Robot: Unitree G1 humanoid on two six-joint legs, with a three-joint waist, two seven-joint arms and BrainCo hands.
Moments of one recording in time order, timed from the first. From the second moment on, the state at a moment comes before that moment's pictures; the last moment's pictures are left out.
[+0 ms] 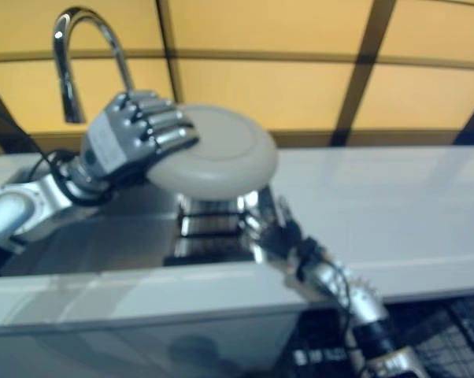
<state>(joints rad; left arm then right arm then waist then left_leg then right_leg) -0.82 1.16 -0.65 0.00 0.77 -0.43 0.85 -0.21 -0.44 0.19 0.01 1.92 0.45 -0.23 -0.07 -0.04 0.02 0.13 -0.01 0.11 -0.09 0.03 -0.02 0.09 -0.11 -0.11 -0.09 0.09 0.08</state>
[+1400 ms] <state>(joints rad) -0.82 1.15 -0.65 0.01 0.76 -0.47 0.79 -0.21 -0.49 0.21 -0.08 1.92 0.40 -0.14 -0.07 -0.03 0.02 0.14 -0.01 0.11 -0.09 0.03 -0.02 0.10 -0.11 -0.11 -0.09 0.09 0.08</state>
